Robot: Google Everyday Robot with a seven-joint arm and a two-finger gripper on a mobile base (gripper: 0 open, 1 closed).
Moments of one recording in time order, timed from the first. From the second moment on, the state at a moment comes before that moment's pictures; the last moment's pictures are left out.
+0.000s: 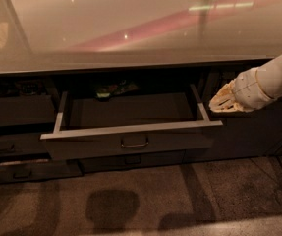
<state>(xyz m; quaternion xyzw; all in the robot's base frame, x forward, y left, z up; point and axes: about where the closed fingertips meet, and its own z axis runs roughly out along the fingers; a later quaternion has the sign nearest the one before) 0.557 -0.237 0.806 -0.76 0.57 -0.02 0.30</state>
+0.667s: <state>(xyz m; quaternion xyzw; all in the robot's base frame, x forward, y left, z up) 0.556 -0.229 0.802 -0.77 0.53 0.08 0.35</state>
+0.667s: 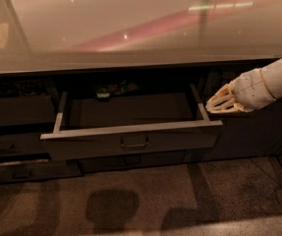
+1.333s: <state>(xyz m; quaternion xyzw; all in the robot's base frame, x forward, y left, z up) 0.560 -0.229 0.796 -0.76 0.55 0.09 0.35</state>
